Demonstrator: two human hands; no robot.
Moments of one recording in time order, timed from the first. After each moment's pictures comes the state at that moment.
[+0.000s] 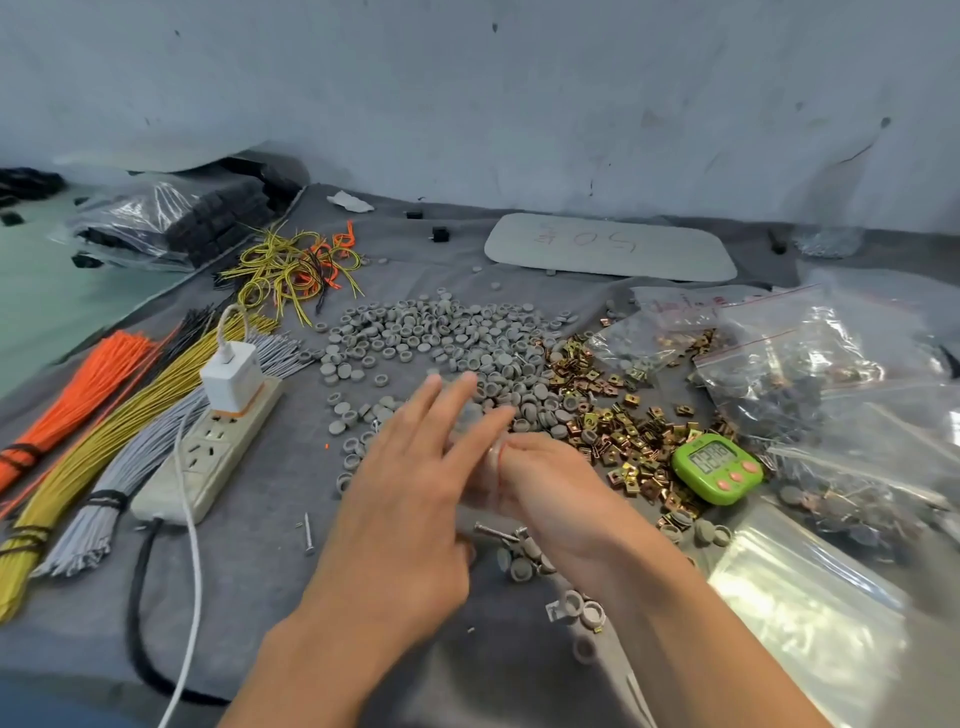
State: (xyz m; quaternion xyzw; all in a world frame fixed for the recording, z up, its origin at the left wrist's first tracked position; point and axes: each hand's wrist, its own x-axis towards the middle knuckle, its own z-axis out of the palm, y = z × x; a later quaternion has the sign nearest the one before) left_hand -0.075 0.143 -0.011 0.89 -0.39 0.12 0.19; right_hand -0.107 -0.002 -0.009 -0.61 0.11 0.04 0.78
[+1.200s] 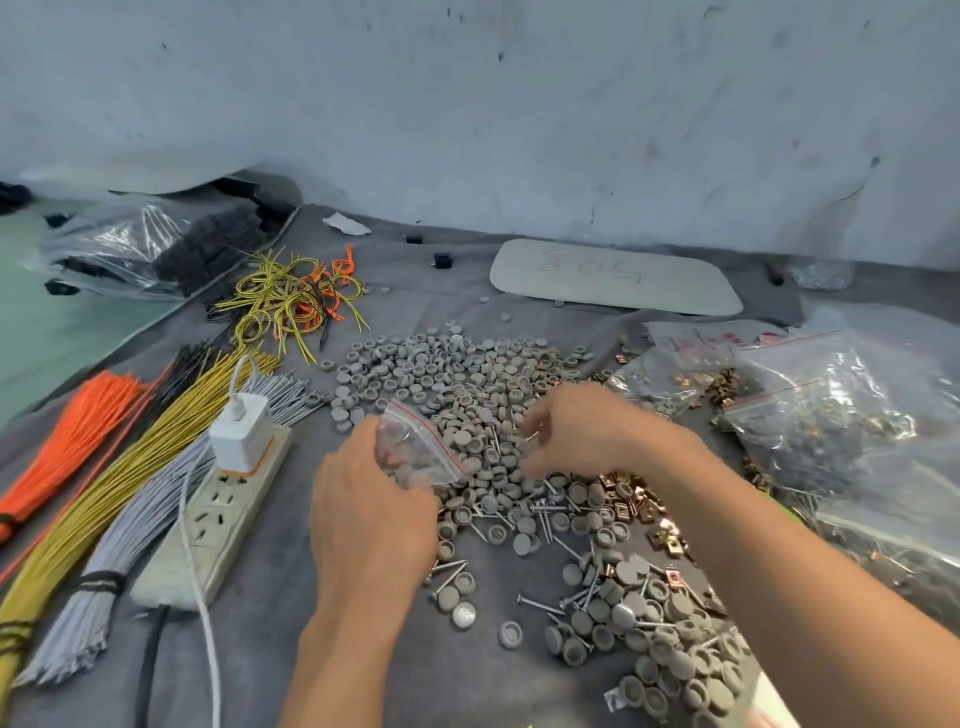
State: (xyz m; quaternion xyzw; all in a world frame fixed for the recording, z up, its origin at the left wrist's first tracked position) left_hand 0.000 0.147 -0.011 0.90 -0.02 0.10 0.42; right_hand 0.006 -0.072 0.021 -0.98 0.08 0.12 0.16
